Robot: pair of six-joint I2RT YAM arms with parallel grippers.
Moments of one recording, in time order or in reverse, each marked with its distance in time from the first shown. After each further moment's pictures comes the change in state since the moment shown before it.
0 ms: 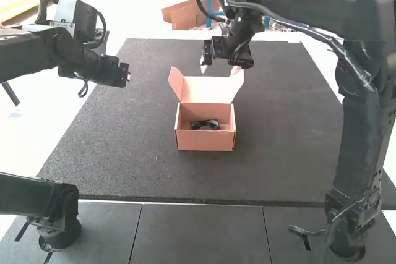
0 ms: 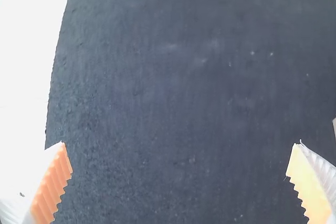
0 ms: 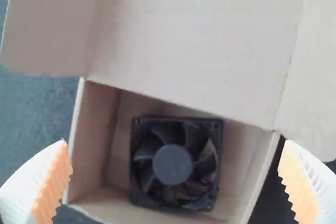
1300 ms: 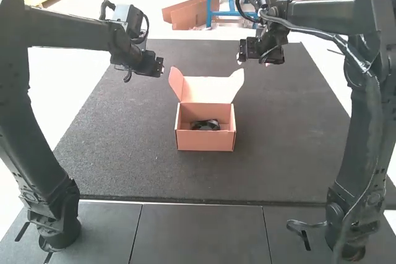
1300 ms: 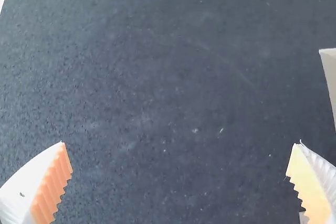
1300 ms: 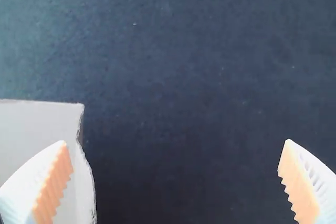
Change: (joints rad) left arm -0.092 0.520 0.273 0.209 0.030 -0.052; right arm -0.249 0.034 -0.142 0.330 0.108 -0.120
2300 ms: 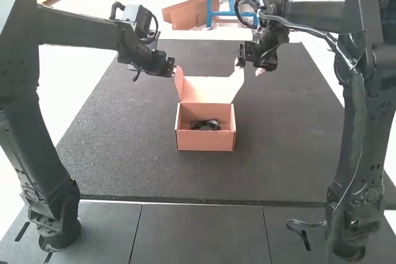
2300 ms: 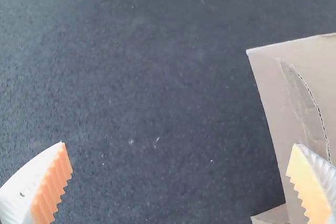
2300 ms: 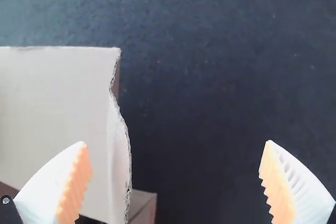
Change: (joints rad) left arm -0.041 0.048 0.043 0.003 0.116 -0.001; right arm -0.019 0.079 0.100 -0.168 -0.194 0.010
